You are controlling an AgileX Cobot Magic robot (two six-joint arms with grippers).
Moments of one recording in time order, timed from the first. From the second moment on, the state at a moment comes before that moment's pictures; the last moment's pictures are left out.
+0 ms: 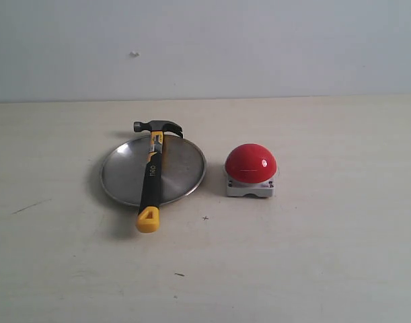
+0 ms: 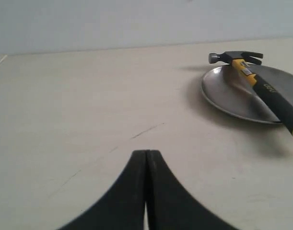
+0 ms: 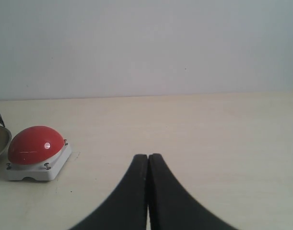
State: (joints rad) left arm -0.11 0.01 0.00 0.10 0.37 -0.05; right arm -0.12 0.01 0.00 0.00 0.23 0.03
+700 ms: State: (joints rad) left arm -0.06 0.01 0.00 0.10 0.37 -0.05; right arm -0.12 0.01 0.00 0.00 0.23 0.03
